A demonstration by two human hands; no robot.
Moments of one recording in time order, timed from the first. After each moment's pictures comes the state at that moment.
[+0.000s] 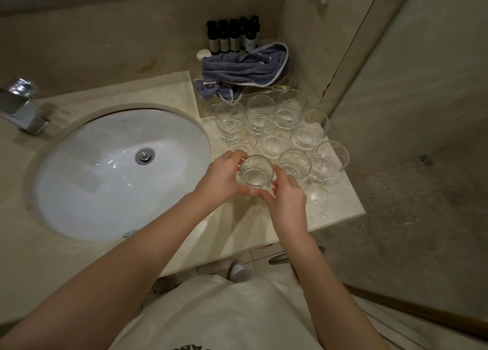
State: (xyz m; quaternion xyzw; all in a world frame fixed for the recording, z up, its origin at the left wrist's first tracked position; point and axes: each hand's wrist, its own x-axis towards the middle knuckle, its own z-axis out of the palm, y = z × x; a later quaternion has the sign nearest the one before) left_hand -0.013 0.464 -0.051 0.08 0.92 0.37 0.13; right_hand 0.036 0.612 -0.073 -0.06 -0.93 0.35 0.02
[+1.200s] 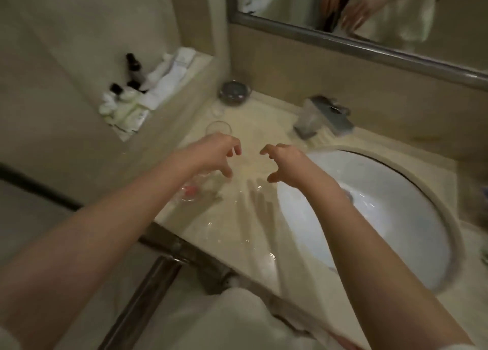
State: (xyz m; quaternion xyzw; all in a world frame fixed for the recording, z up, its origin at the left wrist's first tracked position) left_hand 0.134 -0.054 0.035 -0.21 0.94 0.21 0.16; right_hand 0.021 0.102 0.021 0.49 -0.84 0.06 -0.22
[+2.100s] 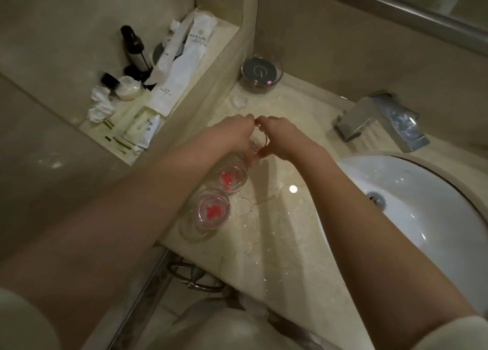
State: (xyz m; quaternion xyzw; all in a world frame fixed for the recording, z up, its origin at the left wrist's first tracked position) left_hand 0.073 -0.164 -0.027 -0.22 0.94 0.20 0.18; right_hand -0.010 -0.058 -0.022 0.49 -0.83 0.07 -0.24
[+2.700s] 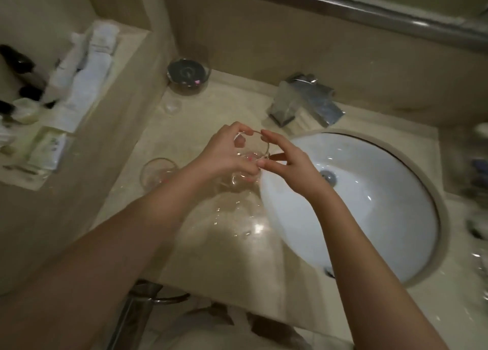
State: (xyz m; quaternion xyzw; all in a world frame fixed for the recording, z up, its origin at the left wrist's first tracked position) left_hand 0.040 -0.050 -0.039 -0.21 0.83 0.52 0.03; right_hand -0.024 0.115 -0.026 0.25 -0.79 0.47 -0.30
